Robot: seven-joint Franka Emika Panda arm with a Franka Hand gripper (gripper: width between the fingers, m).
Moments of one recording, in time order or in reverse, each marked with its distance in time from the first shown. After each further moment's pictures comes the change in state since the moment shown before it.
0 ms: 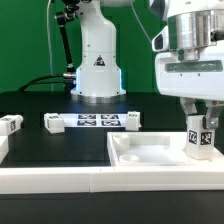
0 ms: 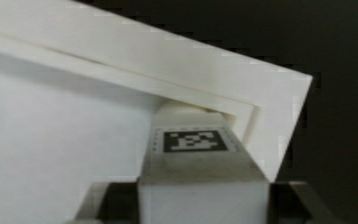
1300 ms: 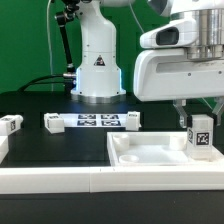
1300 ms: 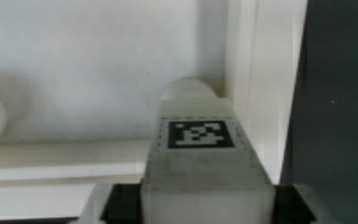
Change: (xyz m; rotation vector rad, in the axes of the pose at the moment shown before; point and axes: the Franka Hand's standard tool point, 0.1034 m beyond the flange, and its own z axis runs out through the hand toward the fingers) arm 0.005 -0.003 -0.002 -0.061 -0.010 -1.320
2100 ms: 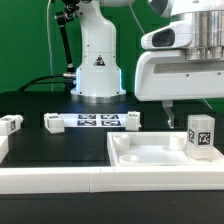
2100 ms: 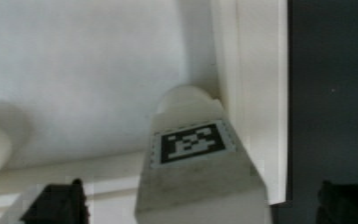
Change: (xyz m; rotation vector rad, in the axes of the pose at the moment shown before) arm -0.001 0.000 0.000 -0.001 -0.002 0.007
